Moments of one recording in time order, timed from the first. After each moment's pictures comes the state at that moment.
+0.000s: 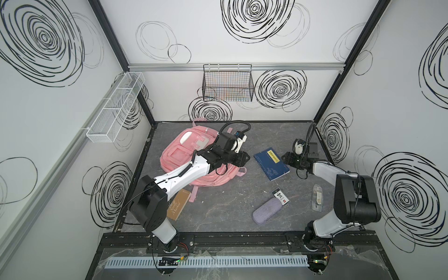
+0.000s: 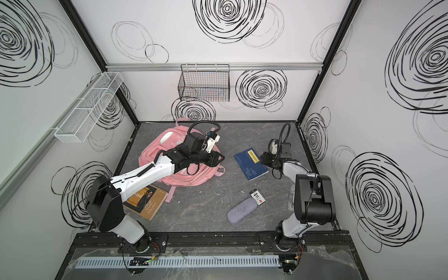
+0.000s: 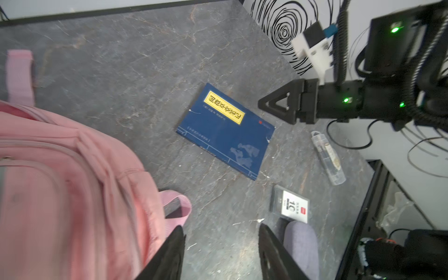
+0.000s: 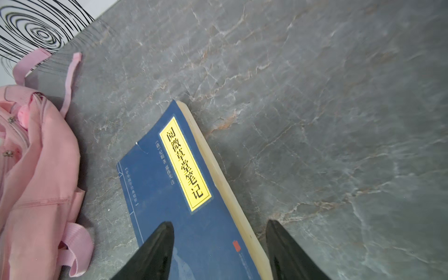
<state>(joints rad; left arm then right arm) -0.69 1.65 1.26 -0.27 0.27 -0.35 -0.06 1.60 0.83 -0.12 -0.31 0.32</state>
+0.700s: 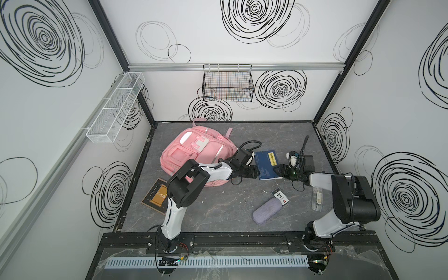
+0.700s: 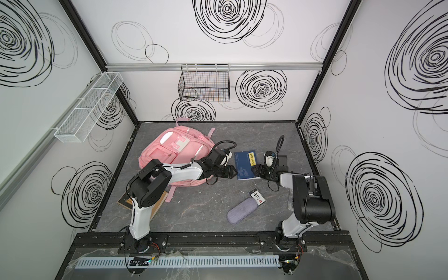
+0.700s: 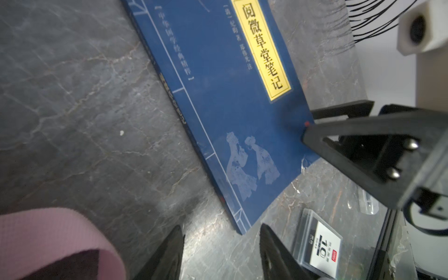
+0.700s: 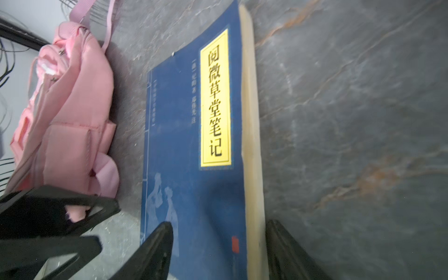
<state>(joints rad) -0.75 2.06 1.27 -0.02 0.30 -0.61 -0.03 1.56 0.55 0.12 -0.57 0.32</state>
